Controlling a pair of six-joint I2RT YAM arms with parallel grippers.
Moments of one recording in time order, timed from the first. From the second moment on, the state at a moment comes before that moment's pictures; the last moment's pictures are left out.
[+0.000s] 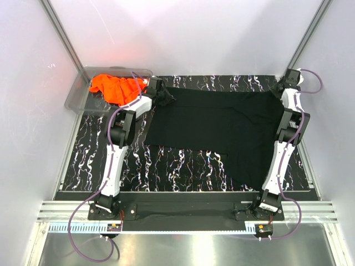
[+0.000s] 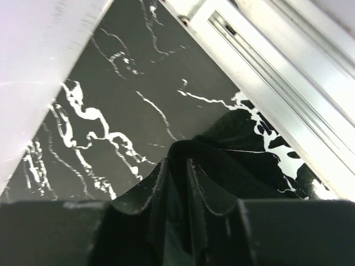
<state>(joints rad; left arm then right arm) -0.31 2.47 1.92 -0.11 0.15 -0.93 -0.32 2.66 2.36 -0.38 -0.05 0.61</state>
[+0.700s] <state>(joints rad) -0.30 2.49 1.94 -0.12 0.16 -0.99 -0.31 2.63 2.28 -0.31 0.18 0.54</state>
